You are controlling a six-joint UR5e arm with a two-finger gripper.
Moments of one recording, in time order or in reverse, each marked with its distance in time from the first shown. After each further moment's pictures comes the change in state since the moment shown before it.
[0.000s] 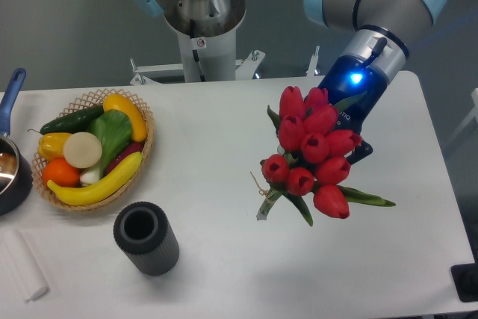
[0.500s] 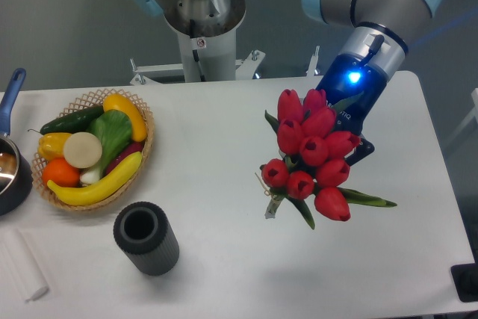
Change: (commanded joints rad) arm -0.005 0.028 0.005 -0.002 0.138 -0.003
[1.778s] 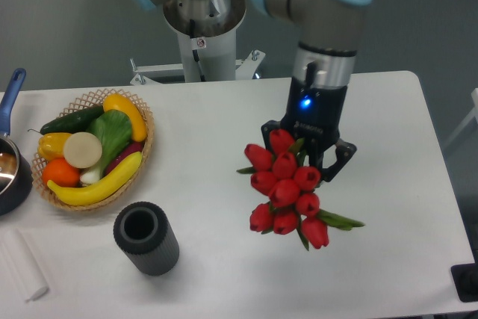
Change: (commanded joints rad) arm -0.241 0.023 -0.041 -0.014 0.905 0.115
